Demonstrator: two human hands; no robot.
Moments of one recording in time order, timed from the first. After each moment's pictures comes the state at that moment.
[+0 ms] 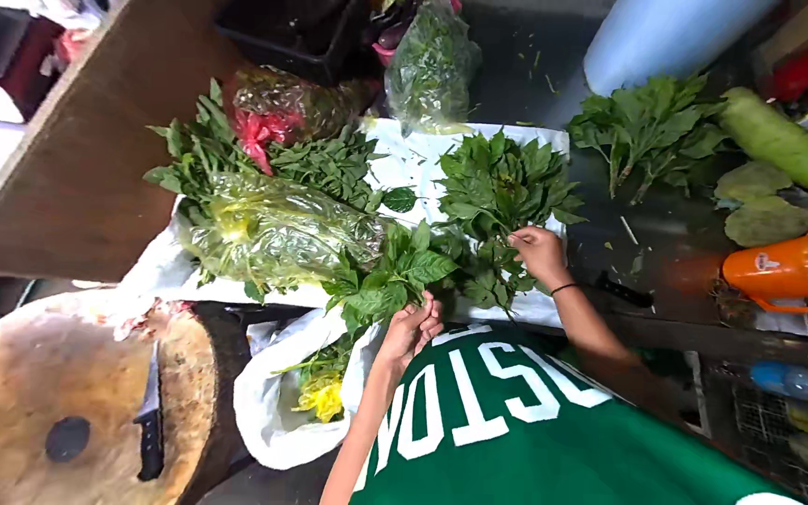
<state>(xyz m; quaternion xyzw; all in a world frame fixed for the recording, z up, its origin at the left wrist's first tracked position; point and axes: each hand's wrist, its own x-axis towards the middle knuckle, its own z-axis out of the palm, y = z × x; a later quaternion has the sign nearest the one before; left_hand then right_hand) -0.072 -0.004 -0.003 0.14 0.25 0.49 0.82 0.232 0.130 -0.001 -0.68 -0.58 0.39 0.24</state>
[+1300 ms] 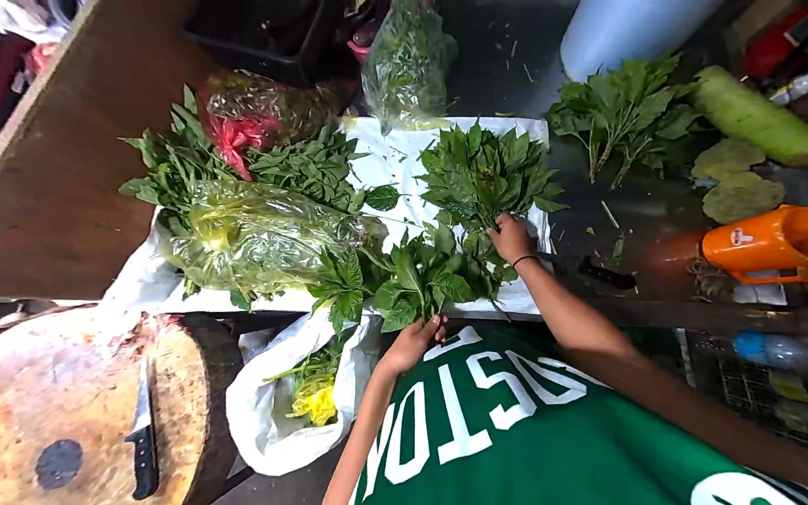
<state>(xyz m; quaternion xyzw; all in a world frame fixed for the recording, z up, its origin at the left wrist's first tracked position) -0.052 -0.029 -0.023 0.41 0.48 0.24 0.74 0.228 0.170 -0.056 -0.75 -0.59 0.27 0.11</state>
